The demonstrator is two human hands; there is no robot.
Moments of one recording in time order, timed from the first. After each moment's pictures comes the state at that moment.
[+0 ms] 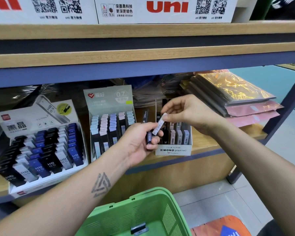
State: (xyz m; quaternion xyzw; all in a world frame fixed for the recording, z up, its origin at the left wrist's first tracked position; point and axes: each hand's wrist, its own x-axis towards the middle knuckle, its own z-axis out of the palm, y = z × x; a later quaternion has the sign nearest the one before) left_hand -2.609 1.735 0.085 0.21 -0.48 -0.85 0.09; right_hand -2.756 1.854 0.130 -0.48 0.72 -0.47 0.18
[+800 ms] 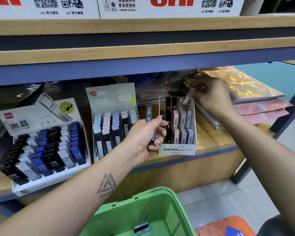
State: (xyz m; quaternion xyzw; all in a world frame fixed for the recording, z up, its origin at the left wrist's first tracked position) left_hand -2.613 1.739 0.086 0.23 -0.53 -0.80 0.14; right_hand -2.814 1.853 0.129 -0.39 0.80 -0.42 -0.17
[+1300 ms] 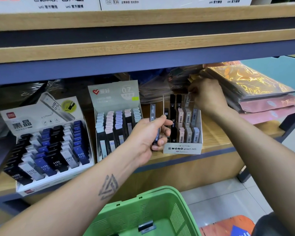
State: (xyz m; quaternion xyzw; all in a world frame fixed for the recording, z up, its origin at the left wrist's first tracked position) left_hand -2.611 1.738 0.086 0.23 -0.54 -0.80 0.12; right_hand -2.821 1.824 0.112 -0.41 0.84 -0.27 -0.23
